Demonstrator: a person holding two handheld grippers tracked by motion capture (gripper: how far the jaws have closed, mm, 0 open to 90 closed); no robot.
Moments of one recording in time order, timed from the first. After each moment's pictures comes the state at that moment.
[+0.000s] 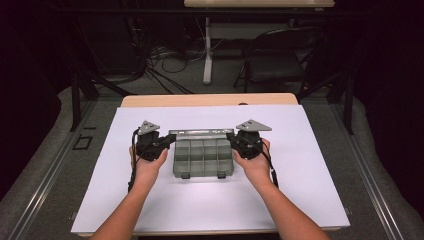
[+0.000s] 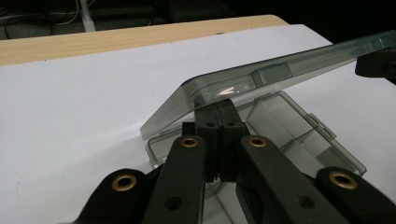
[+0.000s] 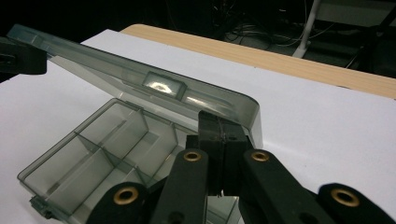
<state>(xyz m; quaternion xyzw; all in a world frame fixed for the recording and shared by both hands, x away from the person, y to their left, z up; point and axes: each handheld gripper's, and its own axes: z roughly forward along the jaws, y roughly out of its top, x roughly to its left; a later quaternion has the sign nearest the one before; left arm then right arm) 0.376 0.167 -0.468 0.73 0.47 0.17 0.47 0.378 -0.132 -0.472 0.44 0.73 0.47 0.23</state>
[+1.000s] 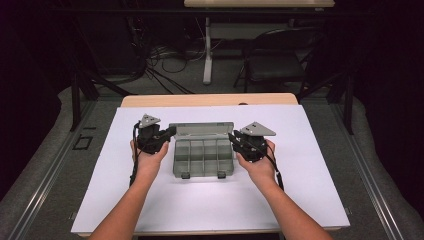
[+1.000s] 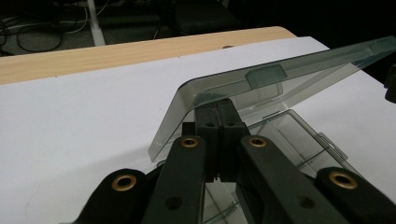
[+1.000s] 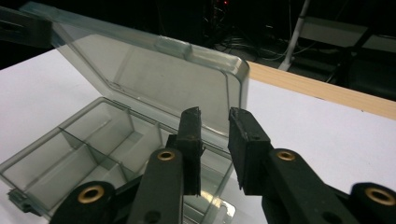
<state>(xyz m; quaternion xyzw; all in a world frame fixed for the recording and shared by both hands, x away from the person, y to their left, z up) 0.390 0.165 -0.460 0.72 0.47 0.19 0.47 0.368 -0.142 -0.472 0.42 0.72 0.47 0.27</state>
